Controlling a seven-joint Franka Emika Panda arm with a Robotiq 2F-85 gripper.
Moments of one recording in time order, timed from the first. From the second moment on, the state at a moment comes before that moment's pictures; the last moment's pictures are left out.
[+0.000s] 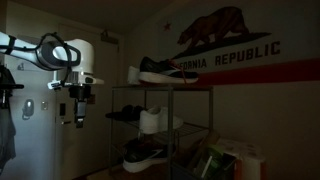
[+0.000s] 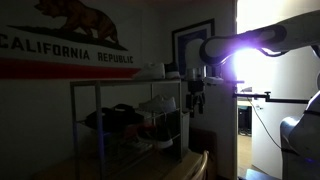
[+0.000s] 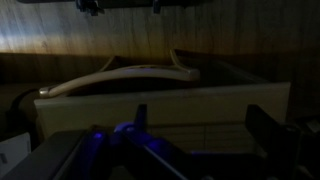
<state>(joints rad) 0.09 -0.55 0.15 -2.31 0.10 1.75 0.24</state>
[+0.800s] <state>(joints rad) 0.08 -0.36 0.16 -1.81 -0.09 1.63 0.25</state>
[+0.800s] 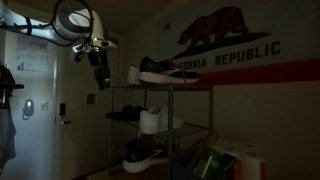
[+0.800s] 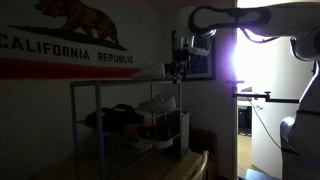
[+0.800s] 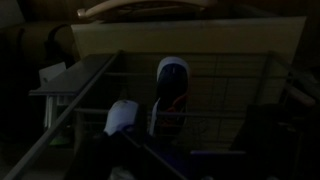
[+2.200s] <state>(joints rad) 0.08 -0.01 0.17 -1.20 -0.38 1.62 0.60</state>
